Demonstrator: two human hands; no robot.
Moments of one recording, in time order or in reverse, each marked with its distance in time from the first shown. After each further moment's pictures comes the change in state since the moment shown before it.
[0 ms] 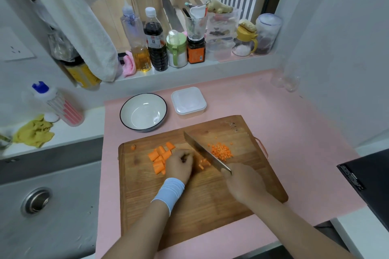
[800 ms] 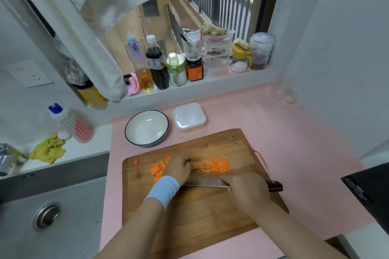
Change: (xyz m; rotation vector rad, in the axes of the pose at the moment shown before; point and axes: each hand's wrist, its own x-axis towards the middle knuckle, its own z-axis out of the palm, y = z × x) left_hand 0.024 0.041 -0.021 0.337 -0.284 0.095; right_hand 0.007 0.026 -0.013 -0.358 0.224 -0.386
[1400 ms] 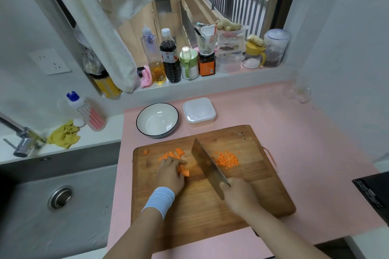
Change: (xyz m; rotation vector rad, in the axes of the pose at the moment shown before) left_hand -0.044 -0.058 0.005 0.250 0.241 -0.050; right_hand -0.006 -0.044 0.018 0.642 -0.290 0.471
